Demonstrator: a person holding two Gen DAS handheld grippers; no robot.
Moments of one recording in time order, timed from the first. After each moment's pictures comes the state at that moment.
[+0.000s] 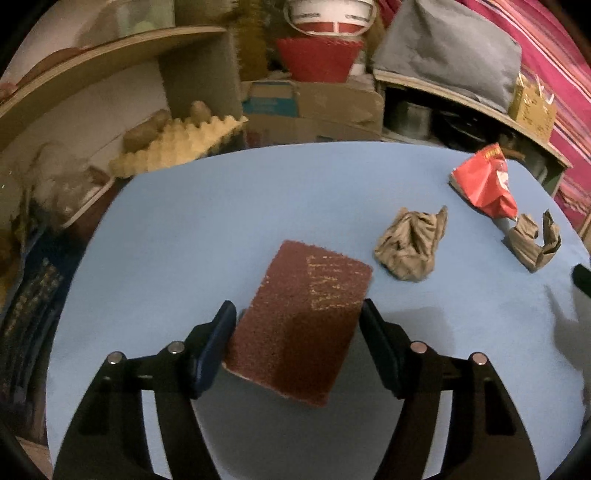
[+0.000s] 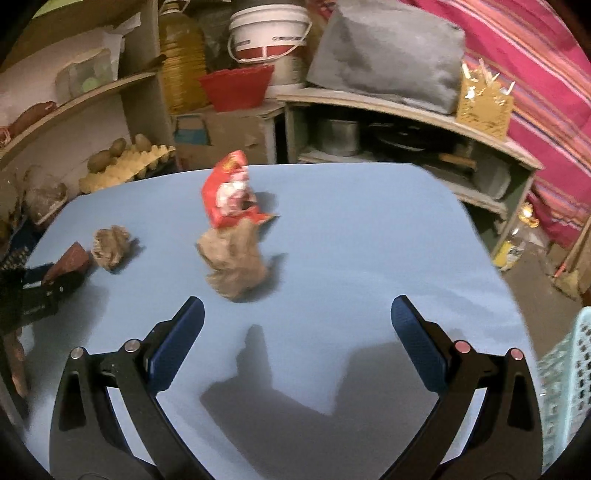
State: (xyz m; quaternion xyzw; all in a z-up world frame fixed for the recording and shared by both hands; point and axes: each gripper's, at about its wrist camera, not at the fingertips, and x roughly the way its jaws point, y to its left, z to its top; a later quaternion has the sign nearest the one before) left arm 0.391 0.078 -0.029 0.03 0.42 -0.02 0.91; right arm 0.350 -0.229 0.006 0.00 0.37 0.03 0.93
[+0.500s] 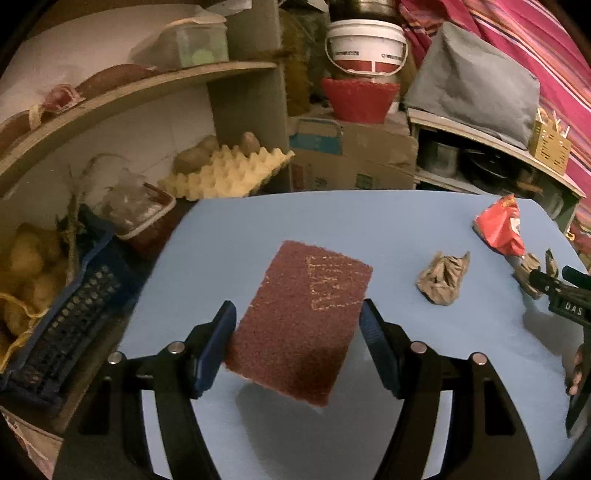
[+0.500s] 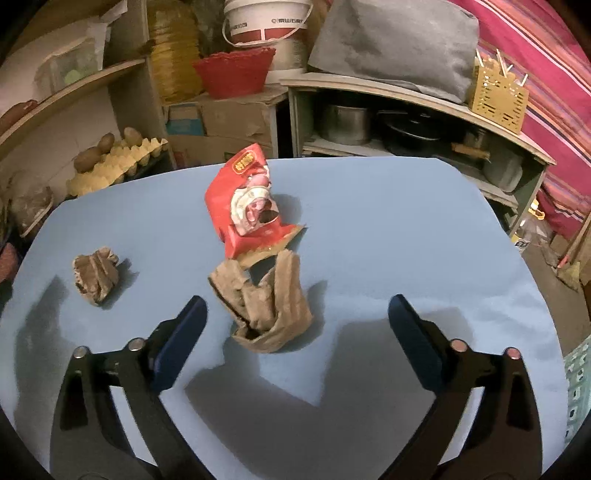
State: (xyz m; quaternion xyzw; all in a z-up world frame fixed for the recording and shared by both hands) left arm 0.367 0.115 0.014 0.02 0.36 0.04 0.93; right arm 0.401 -0.199 -0.008 0.00 0.40 0.01 0.92
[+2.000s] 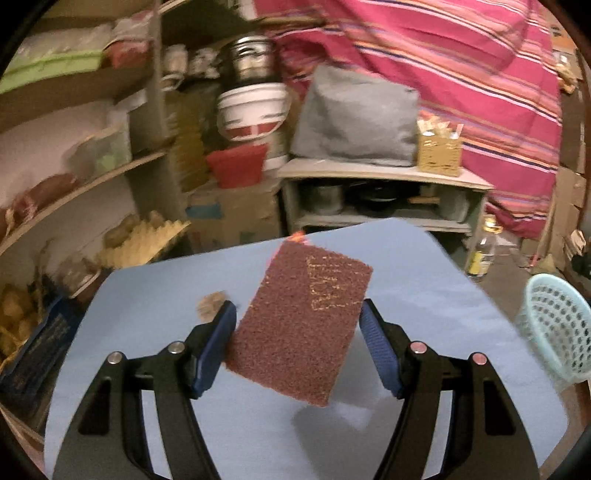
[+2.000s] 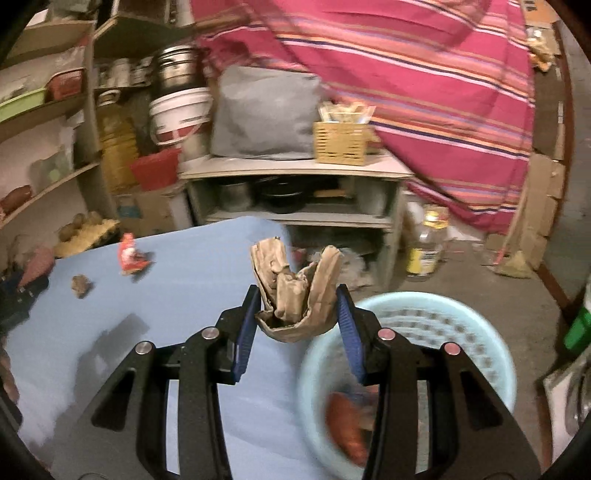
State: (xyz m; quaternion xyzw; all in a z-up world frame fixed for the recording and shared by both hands) left arm 0.262 -0.124 0.083 0.07 0.26 -0.08 0.96; right arm 0.174 -0.459 0.100 0.04 0.27 -0.09 0.96
